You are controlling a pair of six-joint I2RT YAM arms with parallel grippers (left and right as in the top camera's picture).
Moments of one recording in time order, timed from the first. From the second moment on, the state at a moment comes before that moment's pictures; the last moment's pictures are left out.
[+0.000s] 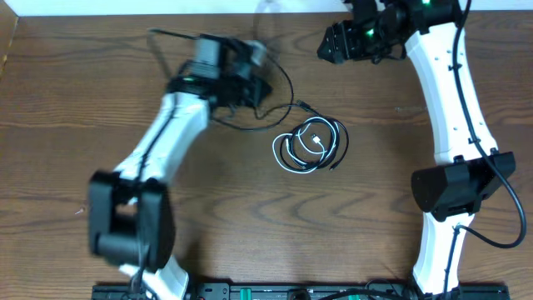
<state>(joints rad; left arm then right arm) -0.19 1.78 1.39 -0.45 0.58 -0.18 0.22 2.17 2.42 -1.35 -0.42 0.07</state>
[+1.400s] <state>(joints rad) -0.08 1.40 1.42 0.44 0.52 -1.21 0.50 2.17 2.13 -0.86 -0.70 -0.19</state>
